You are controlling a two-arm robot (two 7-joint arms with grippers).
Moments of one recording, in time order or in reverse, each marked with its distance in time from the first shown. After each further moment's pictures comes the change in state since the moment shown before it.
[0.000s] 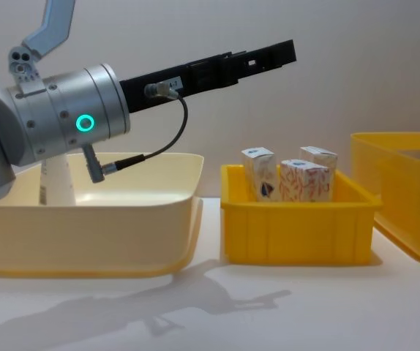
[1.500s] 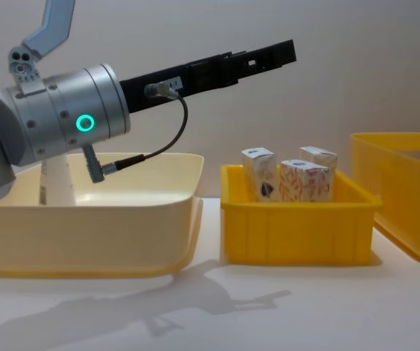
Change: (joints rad) left arm 0.000 0.000 0.000 0.000 0.000 0.000 0.000; right arm -0.012 -0.042 0.043 0.023 0.049 0.212 0.074
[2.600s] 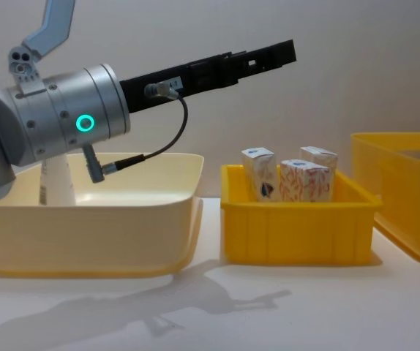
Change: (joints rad) left arm 0.000 0.000 0.000 0.000 0.000 0.000 0.000; right arm -0.003 -0.002 0.002 -0.006 -0.004 -0.036 0.009
